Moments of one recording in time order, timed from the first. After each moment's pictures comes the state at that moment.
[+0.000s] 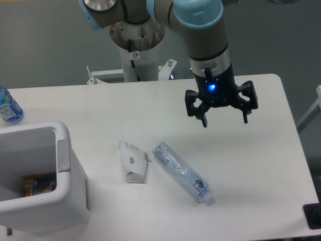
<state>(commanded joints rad) 2.49 -1.77 -1.45 -1.08 1.71 0.65</state>
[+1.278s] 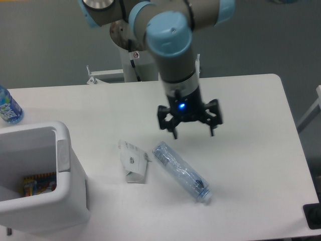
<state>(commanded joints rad) 2.31 -1.81 -1.66 -1.00 1.67 0.39</state>
